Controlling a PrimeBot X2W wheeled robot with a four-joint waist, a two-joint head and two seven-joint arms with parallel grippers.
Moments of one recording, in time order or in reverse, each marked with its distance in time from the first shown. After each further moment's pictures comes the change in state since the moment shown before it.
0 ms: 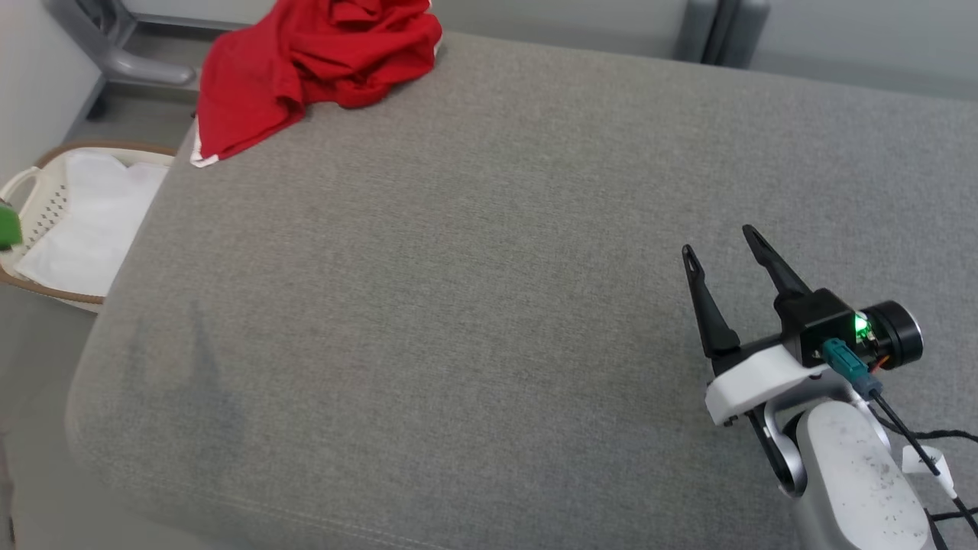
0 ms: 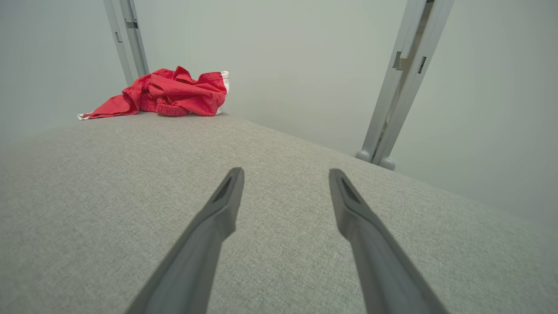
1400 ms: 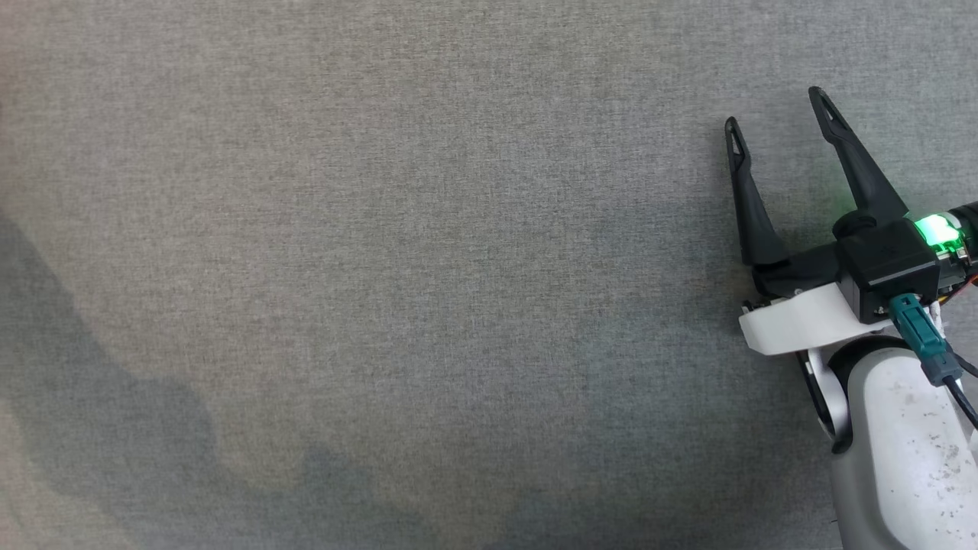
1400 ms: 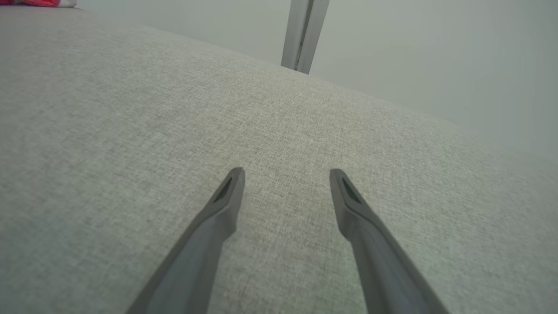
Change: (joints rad) left arm -0.621 0.086 -0.281 0.959 -0.180 -0.012 -0.028; right arm -0.051 0.000 -0.024 -0.424 -0.140 0.000 0.151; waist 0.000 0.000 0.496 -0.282
